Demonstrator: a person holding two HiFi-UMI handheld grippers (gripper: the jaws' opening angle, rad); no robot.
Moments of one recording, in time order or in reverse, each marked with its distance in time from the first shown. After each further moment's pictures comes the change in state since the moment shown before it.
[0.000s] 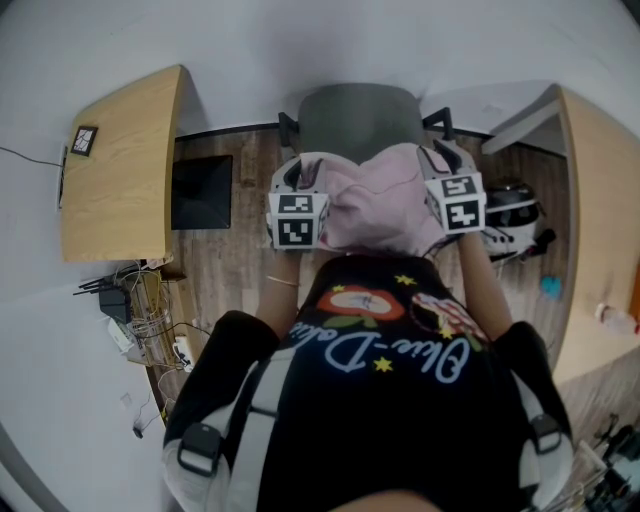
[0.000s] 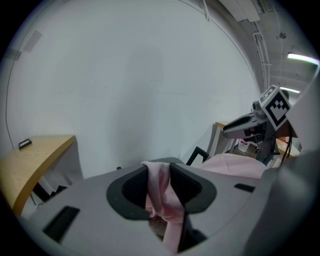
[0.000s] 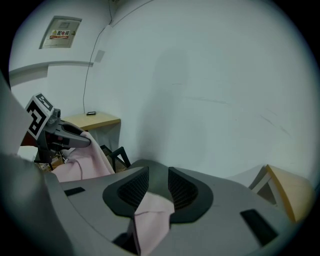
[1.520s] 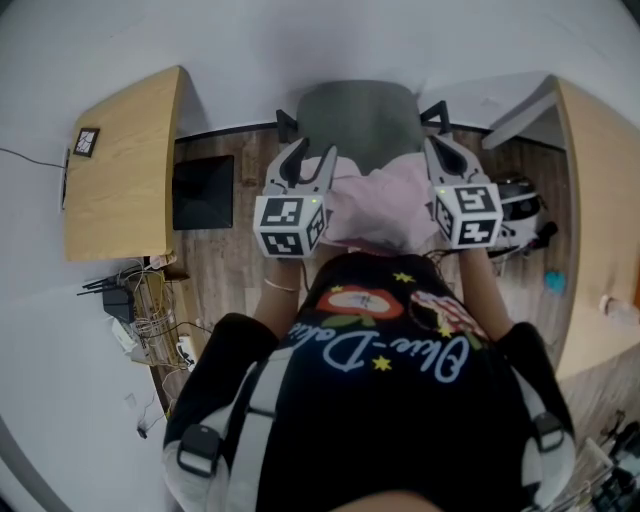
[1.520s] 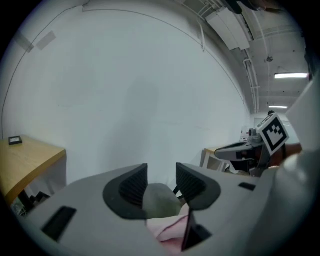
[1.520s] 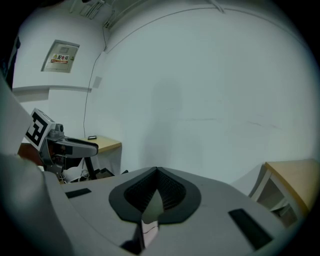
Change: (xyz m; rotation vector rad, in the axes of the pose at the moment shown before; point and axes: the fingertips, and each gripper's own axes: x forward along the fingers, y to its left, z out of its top) left arm -0.050 -0.034 0.076 -0.039 -0.274 -0.096; right arm -0.057 0.003 0.036 0.113 -0.231 0.009
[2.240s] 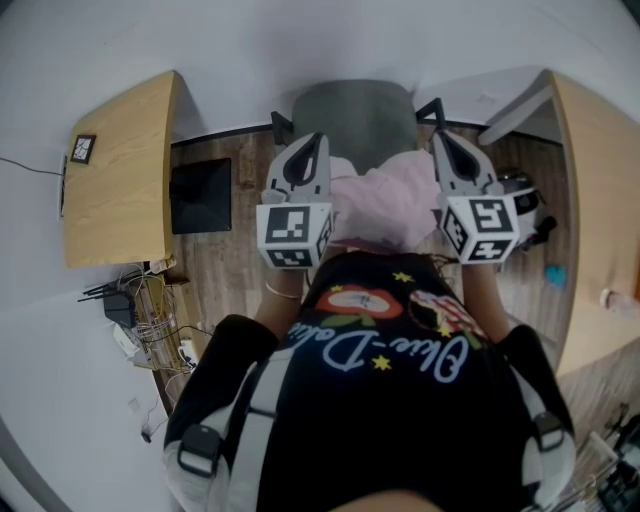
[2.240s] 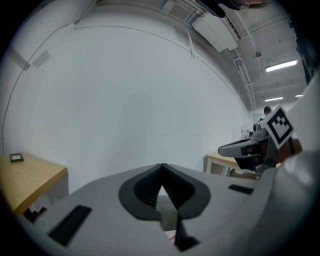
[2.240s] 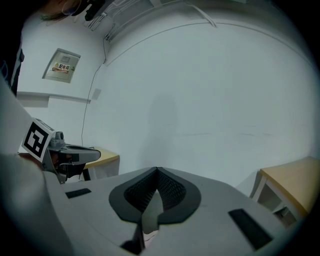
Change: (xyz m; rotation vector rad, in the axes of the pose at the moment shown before) left arm -0.011 -0.020 0.046 0.100 -0.109 0.032; right arm -0.038 -0.005 0.044 0.035 -0.138 -0.029
